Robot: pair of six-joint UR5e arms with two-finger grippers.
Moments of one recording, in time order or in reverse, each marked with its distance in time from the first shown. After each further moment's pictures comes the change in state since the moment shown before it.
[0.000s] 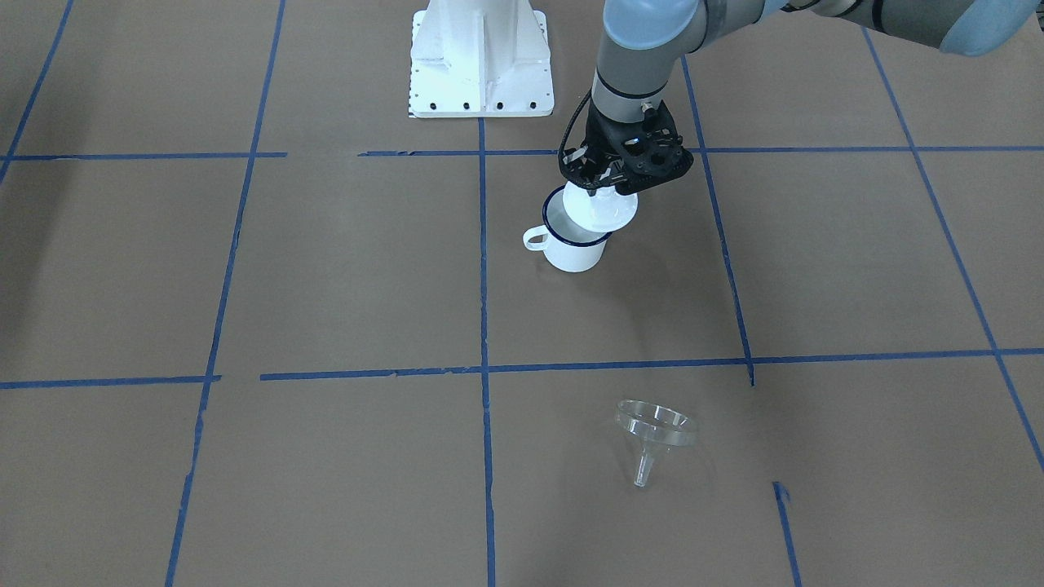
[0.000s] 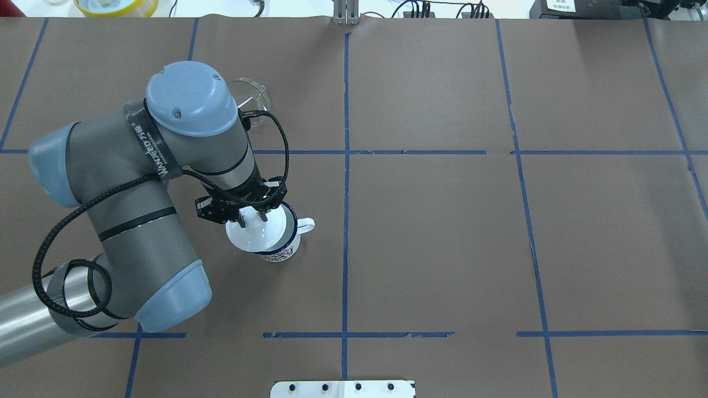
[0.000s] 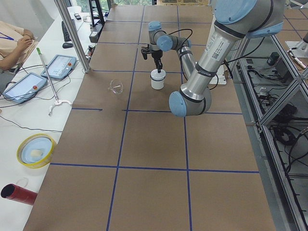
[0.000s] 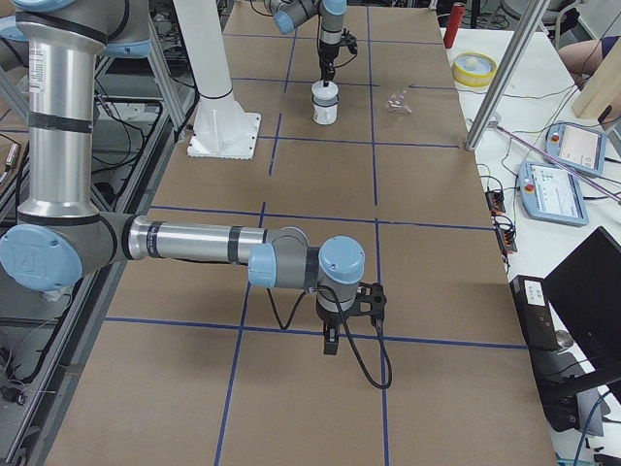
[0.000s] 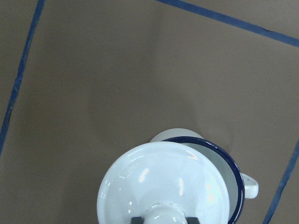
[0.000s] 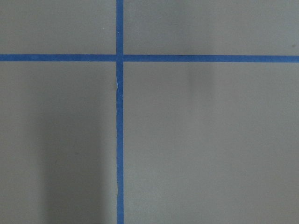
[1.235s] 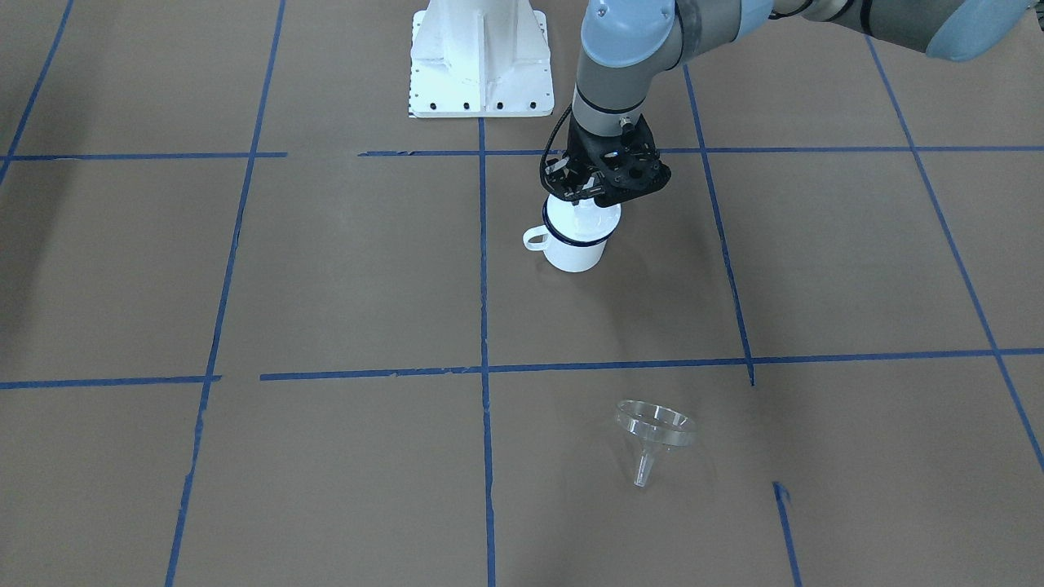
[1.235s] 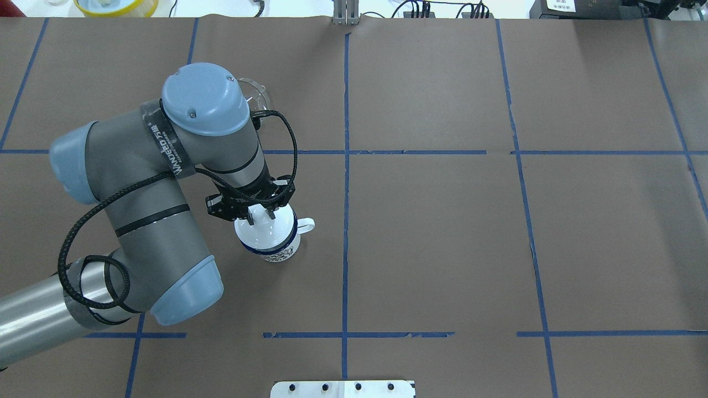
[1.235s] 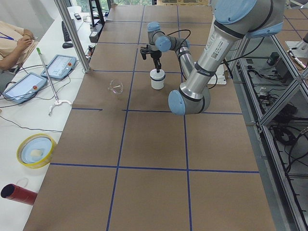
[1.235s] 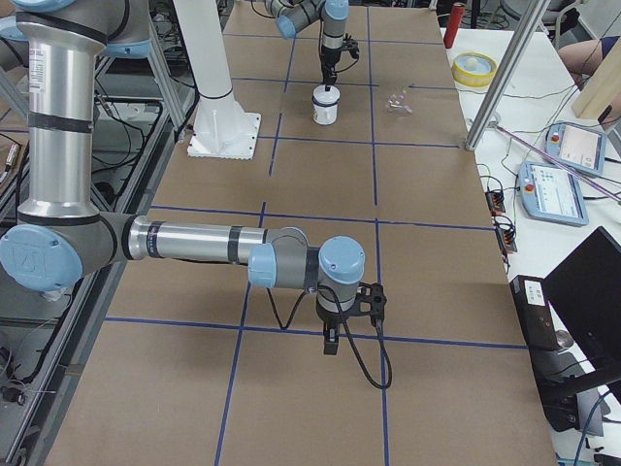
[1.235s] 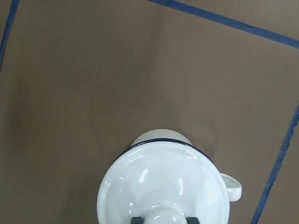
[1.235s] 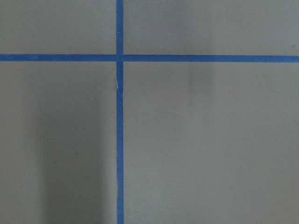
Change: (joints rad) left arm 0.003 -0.016 0.050 -0.039 0.001 0.003; right arm 0.000 0.000 0.000 0.000 0.000 0.000
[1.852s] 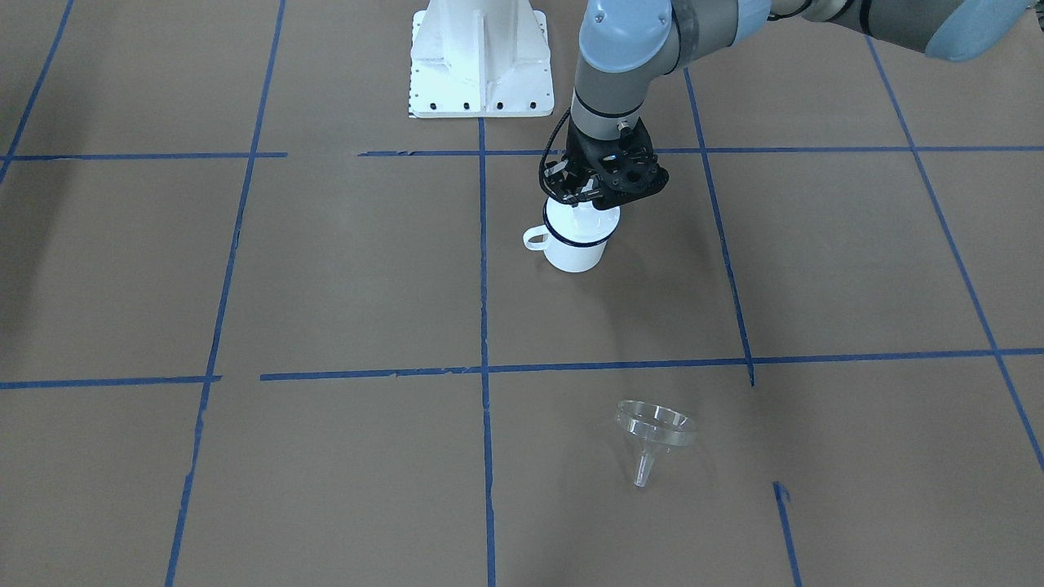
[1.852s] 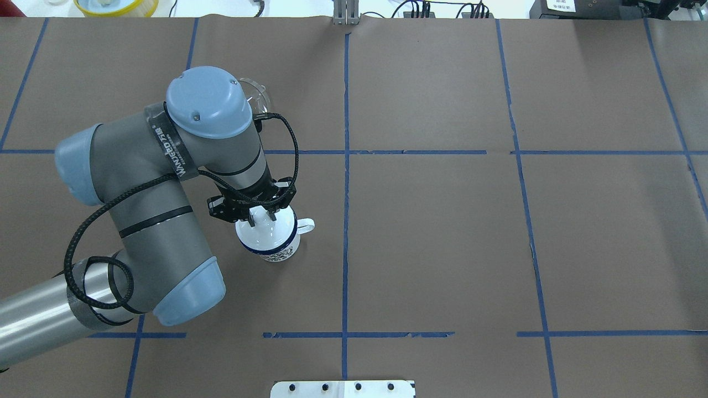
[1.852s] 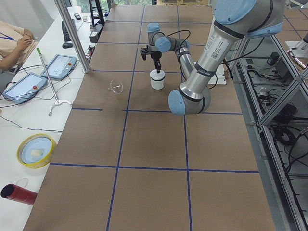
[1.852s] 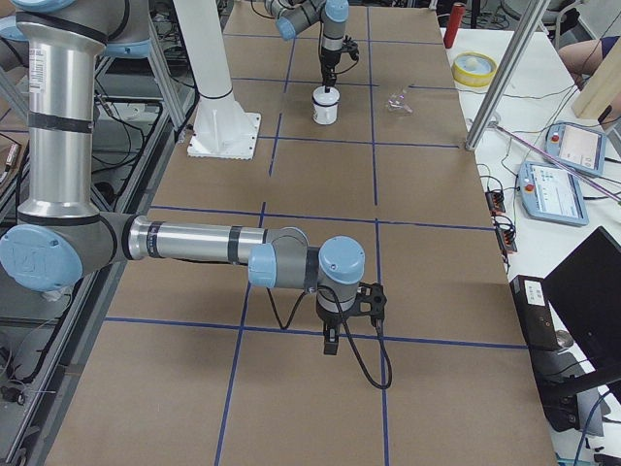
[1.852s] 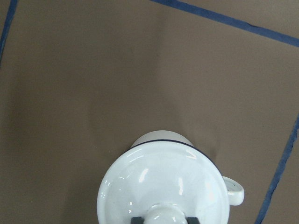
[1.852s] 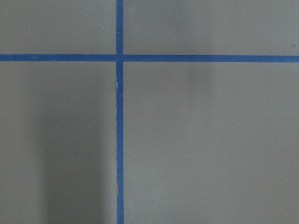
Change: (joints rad) left arm 0.007 0.001 0.007 -0.008 0.000 0.001; right arm 0.000 0.000 0.000 0.000 0.000 0.000
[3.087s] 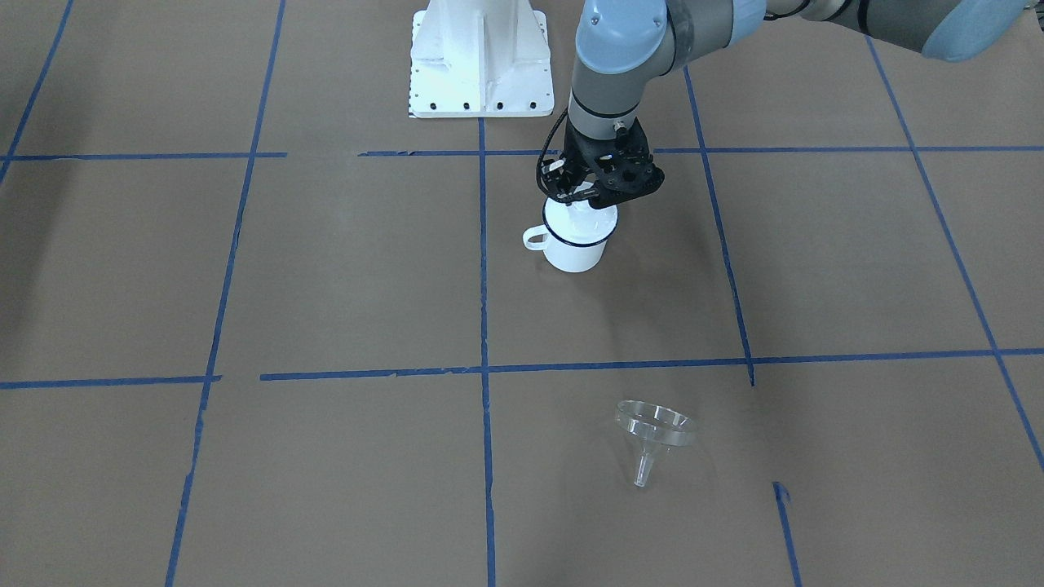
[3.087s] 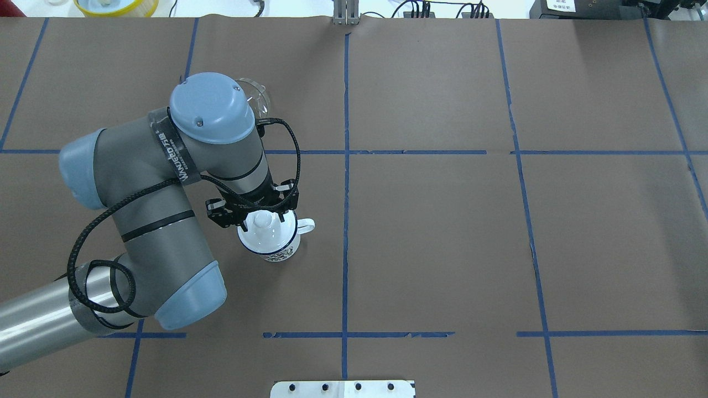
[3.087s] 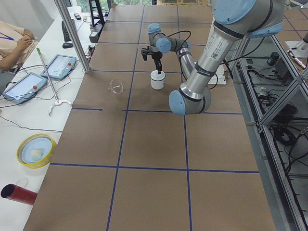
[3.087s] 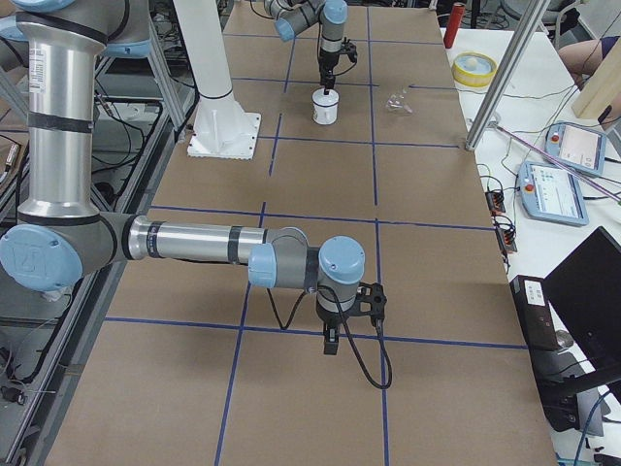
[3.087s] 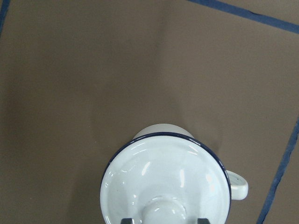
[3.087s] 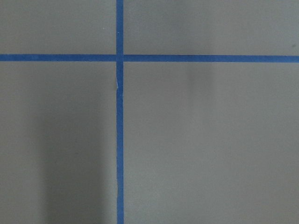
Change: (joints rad) left arm 0.008 0.002 0.001 -0.004 0.000 0.009; right arm 0.000 0.000 0.000 0.000 0.000 0.000
